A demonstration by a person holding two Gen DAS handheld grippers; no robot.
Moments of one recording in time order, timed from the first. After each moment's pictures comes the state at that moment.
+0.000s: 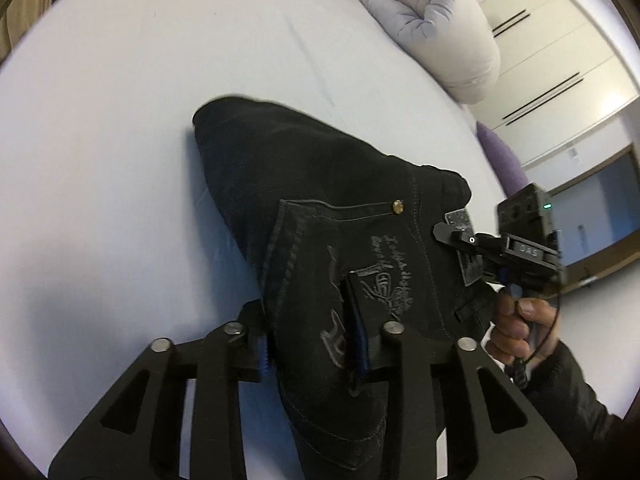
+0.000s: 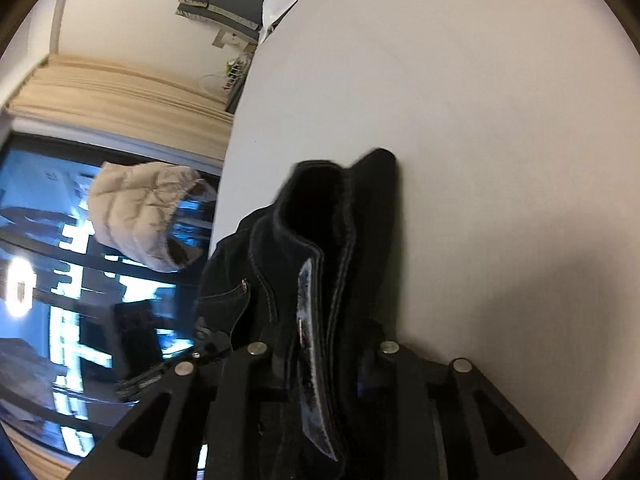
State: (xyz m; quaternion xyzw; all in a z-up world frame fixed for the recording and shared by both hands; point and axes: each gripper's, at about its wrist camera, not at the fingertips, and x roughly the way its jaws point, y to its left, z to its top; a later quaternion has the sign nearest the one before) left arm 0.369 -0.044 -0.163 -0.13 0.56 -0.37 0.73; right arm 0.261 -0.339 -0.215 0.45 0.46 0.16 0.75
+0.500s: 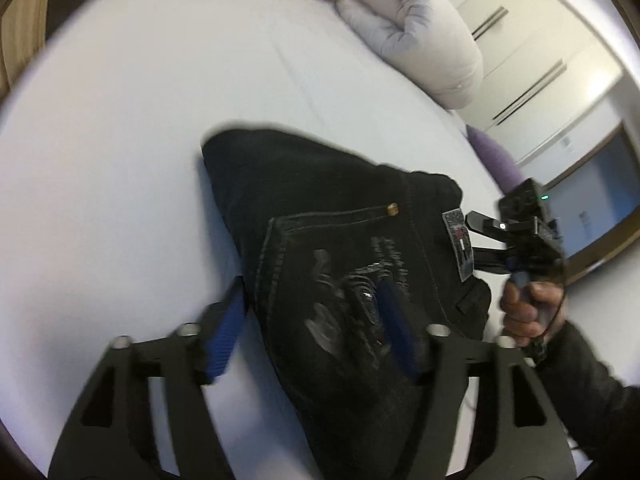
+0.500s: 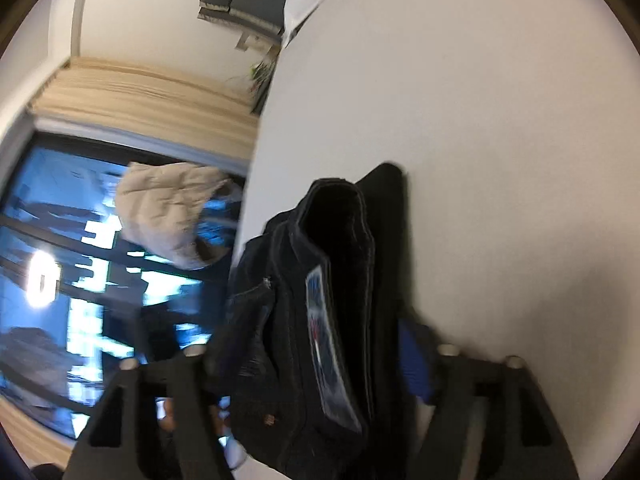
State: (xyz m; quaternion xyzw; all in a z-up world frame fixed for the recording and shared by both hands) left arm 0.343 -0.019 -0.141 -0.08 0.50 -0.37 0.78; right arm 0.235 -0.344 -0.181 0.42 0.43 0.15 0.78
